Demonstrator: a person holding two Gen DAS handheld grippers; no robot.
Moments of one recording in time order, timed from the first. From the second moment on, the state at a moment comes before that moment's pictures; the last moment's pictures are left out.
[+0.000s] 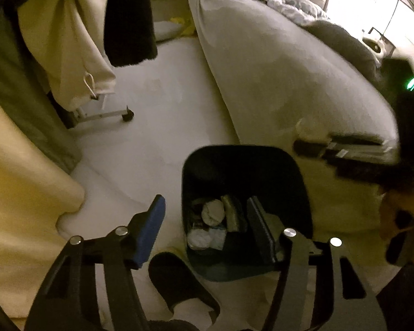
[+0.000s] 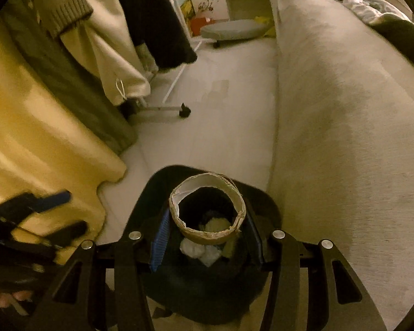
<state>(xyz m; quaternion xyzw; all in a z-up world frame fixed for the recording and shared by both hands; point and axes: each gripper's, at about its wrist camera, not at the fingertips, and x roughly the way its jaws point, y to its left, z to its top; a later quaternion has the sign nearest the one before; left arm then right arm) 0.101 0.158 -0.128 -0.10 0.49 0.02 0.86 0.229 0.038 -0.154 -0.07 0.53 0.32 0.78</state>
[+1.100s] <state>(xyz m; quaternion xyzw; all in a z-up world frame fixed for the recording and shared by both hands) -0.001 0.098 0.073 -0.03 0.26 0.06 0.96 0.178 -0.038 -0.058 -0.05 0.42 0.31 0.85</state>
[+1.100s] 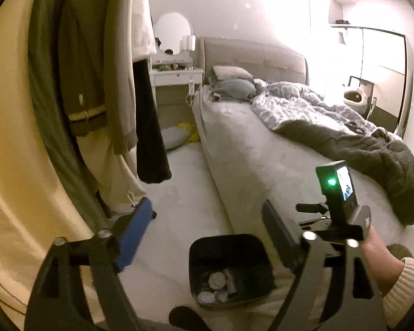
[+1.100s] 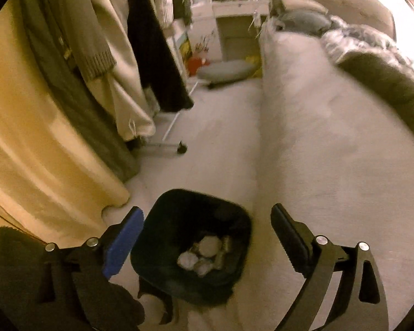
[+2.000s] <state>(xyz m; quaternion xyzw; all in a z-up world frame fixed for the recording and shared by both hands) 0.006 0.038 0.034 -0.02 0.27 0.06 0.96 0.050 -0.258 0.040 -0.02 0.27 0.13 0.95</state>
